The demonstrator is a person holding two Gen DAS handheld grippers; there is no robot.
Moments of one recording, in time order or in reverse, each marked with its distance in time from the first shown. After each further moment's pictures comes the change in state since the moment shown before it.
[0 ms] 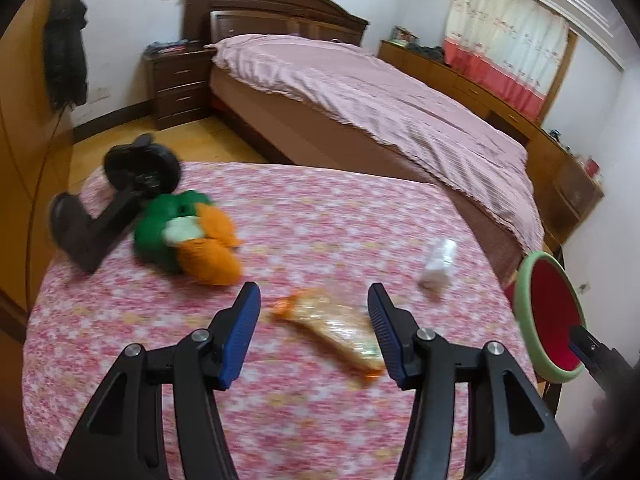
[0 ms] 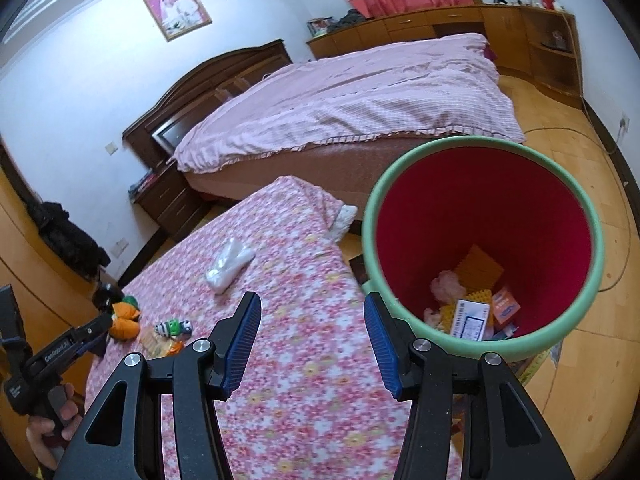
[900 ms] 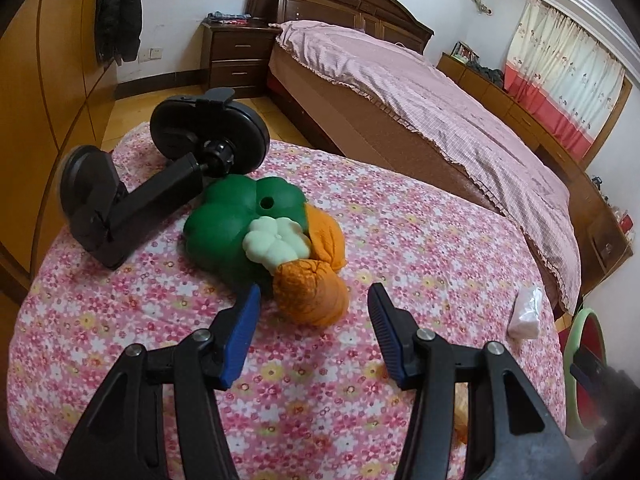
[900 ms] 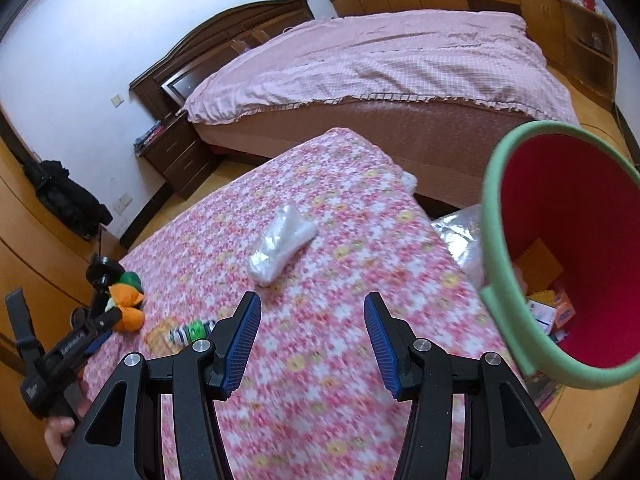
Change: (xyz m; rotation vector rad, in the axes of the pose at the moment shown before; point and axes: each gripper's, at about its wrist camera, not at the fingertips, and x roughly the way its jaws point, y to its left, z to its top) left arm 0.054 0.069 0.008 -0.183 0.011 0.095; right arm 0.090 0.074 0.010 -0.067 0.159 0.023
